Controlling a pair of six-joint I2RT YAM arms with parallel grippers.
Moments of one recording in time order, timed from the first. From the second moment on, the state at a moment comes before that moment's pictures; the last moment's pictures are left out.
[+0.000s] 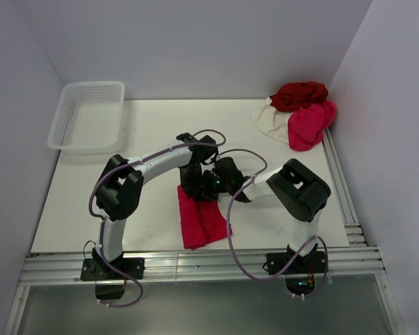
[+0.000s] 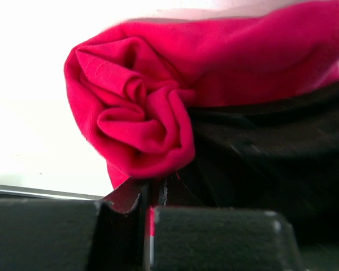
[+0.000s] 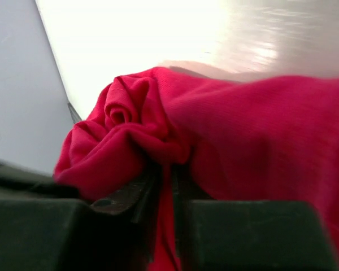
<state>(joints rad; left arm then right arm) -0.78 2.00 1.60 -1.16 -0.04 -0.88 0.71 1.86 0.76 0.44 -0.45 1.08</state>
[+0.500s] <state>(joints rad) -0.76 2.04 1.60 -1.14 0.03 -0.88 0.60 1.46 0.54 0.38 -0.43 1.03</state>
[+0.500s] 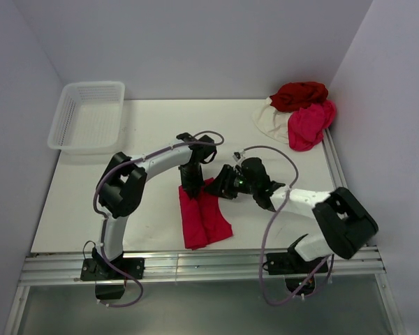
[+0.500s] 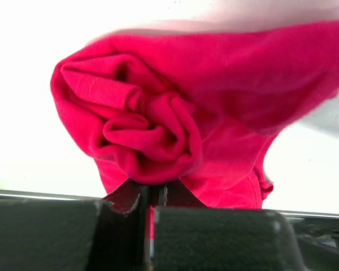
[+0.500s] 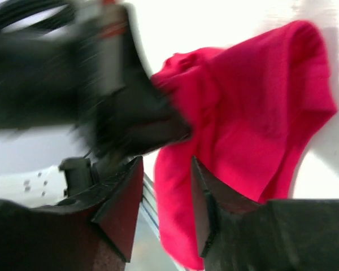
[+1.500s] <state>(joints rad) -0.73 2.10 1.63 -1.16 0.09 -0.88 0.99 1.54 0.37 0.64 -0.51 1.20</state>
